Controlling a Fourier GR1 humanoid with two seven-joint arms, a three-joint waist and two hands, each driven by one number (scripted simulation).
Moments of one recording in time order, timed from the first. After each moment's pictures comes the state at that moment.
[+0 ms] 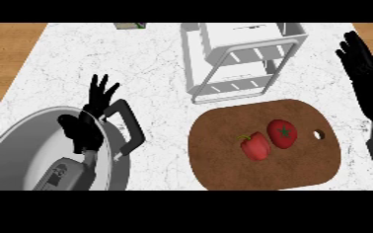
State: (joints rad) left arm -0.19 0.31 -0.33 -1.32 0.39 0.43 -0.15; right arm -0.29 -0.55 -0.01 -1.42 -0.27 -0.06 0.04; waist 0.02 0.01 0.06
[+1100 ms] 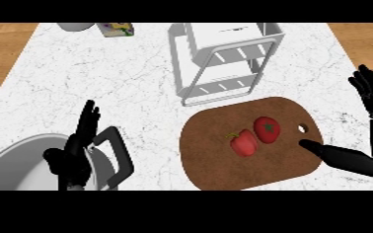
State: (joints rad) left arm 0.02 0.43 -0.45 -1.52 0.43 0.60 -0.13; right arm 0.06 -0.46 0.00 -1.85 -0.10 -0.24 -0.18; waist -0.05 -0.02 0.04
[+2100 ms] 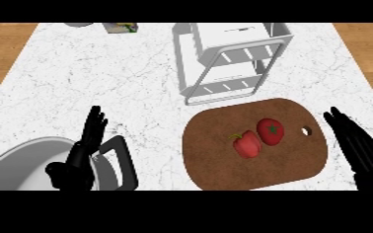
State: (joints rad) left arm 0.03 0.49 -0.56 -1.60 0.48 0.64 -0.16; right arm 0.25 -0.69 0.32 -2.25 0.68 -0.19 0.52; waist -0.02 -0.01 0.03
